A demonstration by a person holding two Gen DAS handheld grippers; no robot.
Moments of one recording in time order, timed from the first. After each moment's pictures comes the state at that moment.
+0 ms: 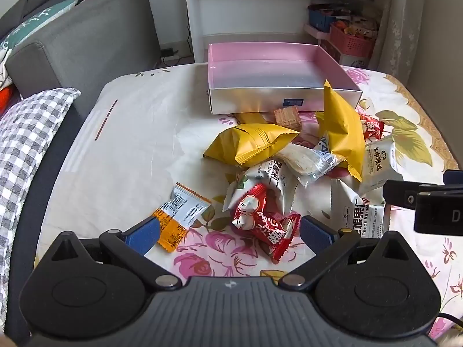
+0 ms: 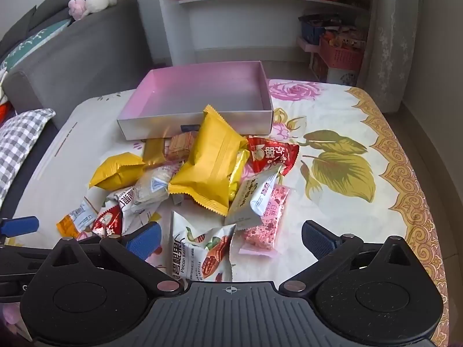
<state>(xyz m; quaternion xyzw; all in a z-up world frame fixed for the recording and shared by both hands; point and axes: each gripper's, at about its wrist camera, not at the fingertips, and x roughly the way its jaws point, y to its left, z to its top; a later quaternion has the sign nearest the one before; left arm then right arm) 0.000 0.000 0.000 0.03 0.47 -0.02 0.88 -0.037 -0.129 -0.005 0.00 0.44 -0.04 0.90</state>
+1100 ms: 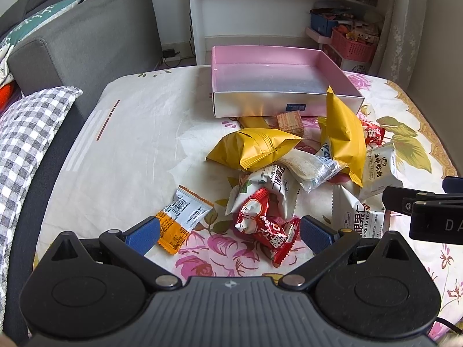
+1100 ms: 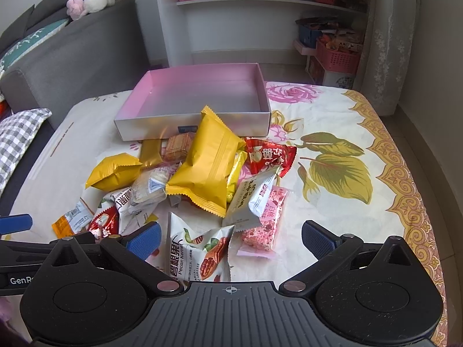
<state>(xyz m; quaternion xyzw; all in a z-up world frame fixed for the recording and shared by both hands) 0.002 0.004 0.003 0.03 0.46 -0.02 0.88 -0.039 -0.126 -0.006 -0.01 0.43 -0.05 0.90</state>
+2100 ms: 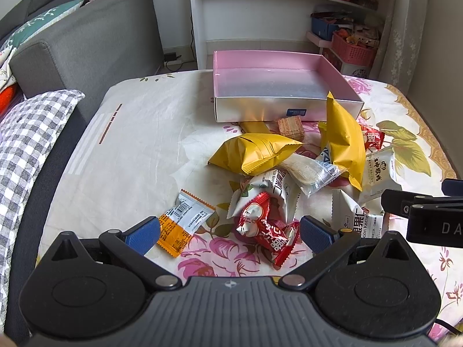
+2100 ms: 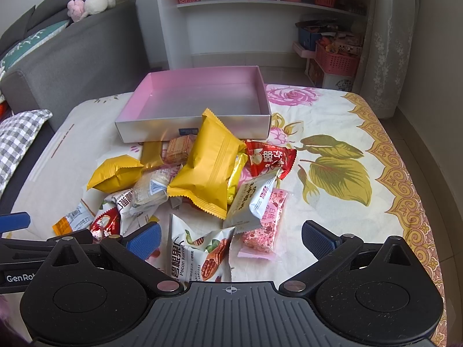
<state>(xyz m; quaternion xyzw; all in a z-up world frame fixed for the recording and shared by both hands) 0.001 0.005 0.007 0.03 0.46 -0.02 0.89 -0.040 -0.125 -0.003 -0.01 0.43 -0.05 0.90</state>
